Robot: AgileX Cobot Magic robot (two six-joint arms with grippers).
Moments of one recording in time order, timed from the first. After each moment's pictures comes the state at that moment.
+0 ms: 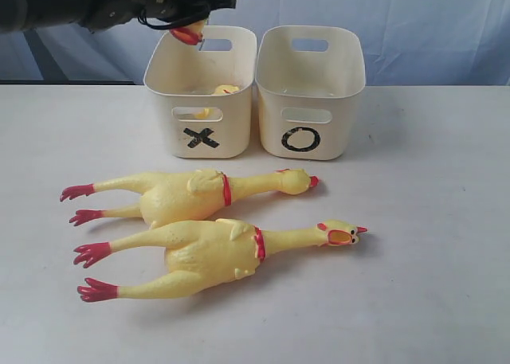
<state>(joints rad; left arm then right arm) -0.43 1.93 -1.57 0.68 0.16 -0.80 0.14 0.05 -0.22 0.82 0.38 -0.43</state>
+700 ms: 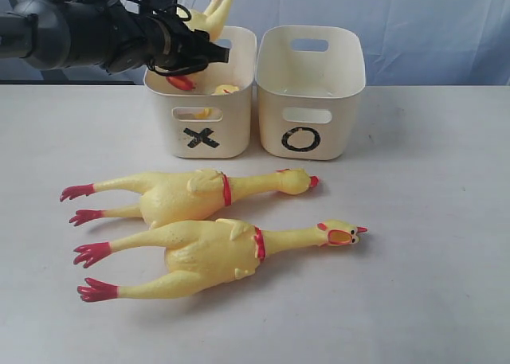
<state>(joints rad) -0.40 2.08 -1.57 0.73 0.15 -0.80 0.14 0.05 -0.22 0.82 0.38 -0.43</state>
